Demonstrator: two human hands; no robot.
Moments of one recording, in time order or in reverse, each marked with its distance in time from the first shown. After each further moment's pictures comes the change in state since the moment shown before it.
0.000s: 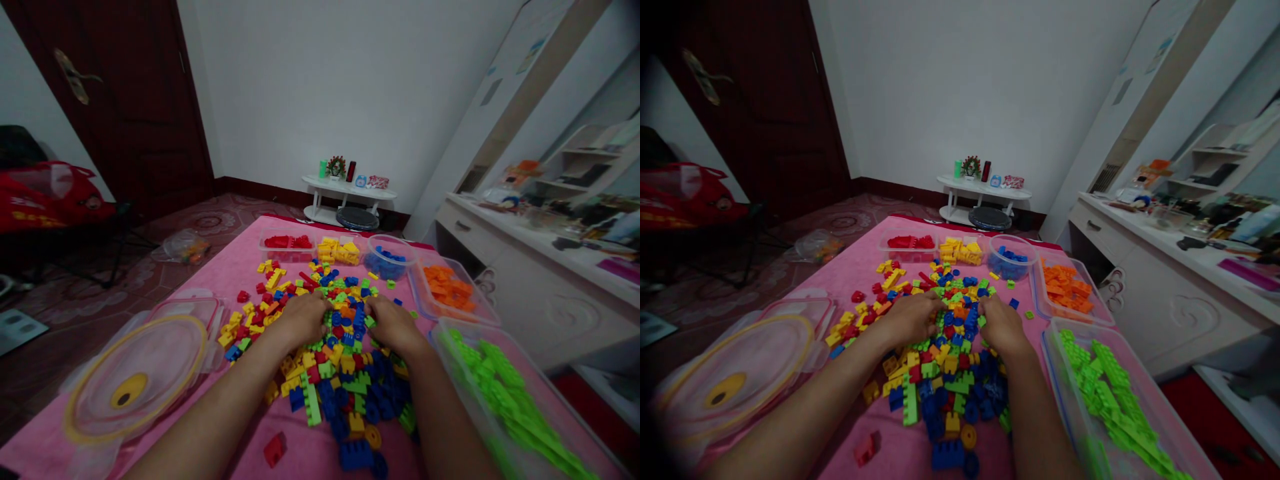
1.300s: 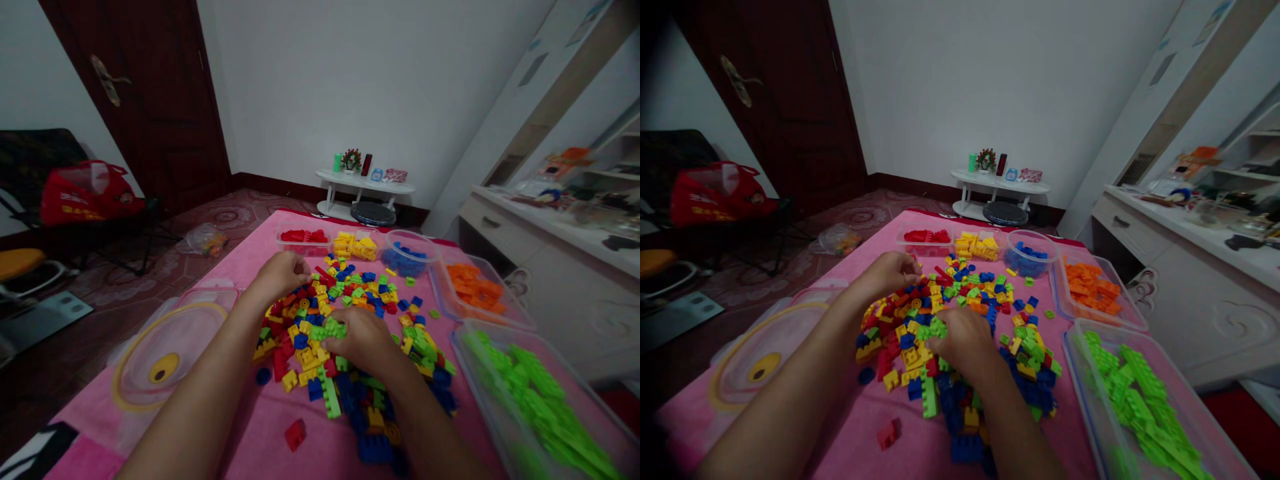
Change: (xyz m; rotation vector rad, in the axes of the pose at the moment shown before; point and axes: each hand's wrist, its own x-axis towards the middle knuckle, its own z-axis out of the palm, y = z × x) left_hand -0.008 -0.073 -0.051 -0.364 0.214 -0.283; right_hand -0.030 -0.092 0.000 0.163 -0.031 -0.244
